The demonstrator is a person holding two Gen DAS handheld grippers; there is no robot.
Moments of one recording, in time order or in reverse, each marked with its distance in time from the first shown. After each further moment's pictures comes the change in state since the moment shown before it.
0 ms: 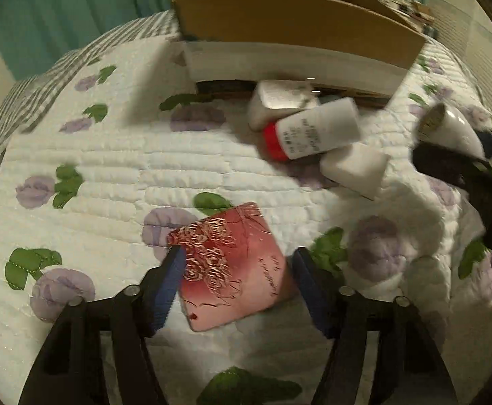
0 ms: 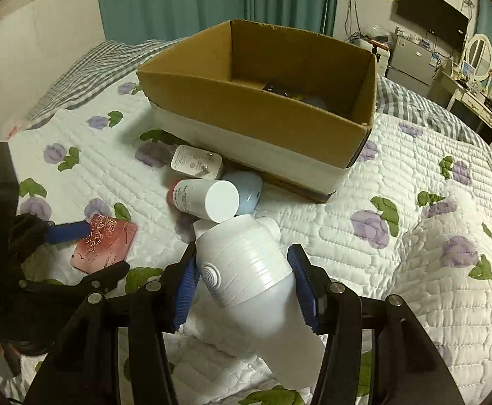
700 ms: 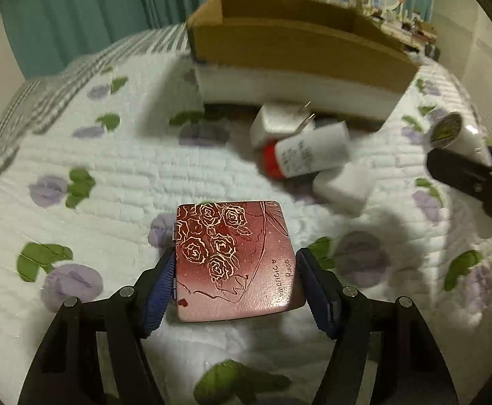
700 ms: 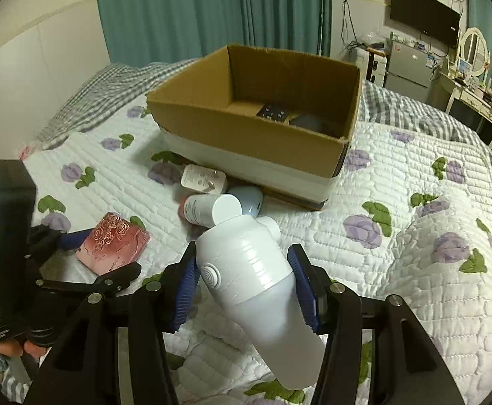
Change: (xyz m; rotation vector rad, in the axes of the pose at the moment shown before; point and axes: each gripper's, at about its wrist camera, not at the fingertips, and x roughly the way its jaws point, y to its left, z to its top) left arm -0.024 -0.004 -0.004 -0.022 -0.084 -0.024; right arm -0.036 -0.005 -0.005 0.037 -0.091 0.030
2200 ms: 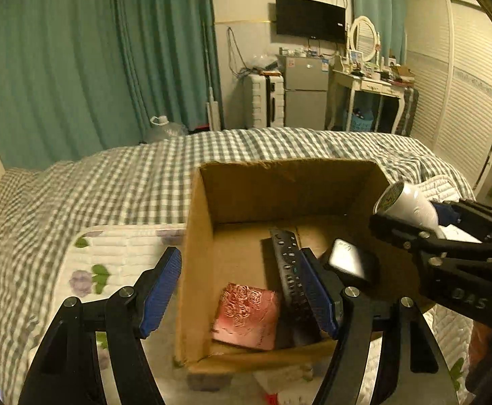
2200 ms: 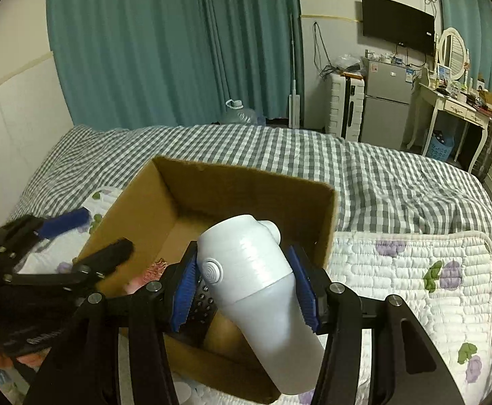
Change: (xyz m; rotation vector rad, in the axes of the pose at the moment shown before) left arm -0.006 0.006 0.191 0.071 -0.290 -0.042; right arm 0.056 -0.065 0.150 0.104 -0.115 -0.041
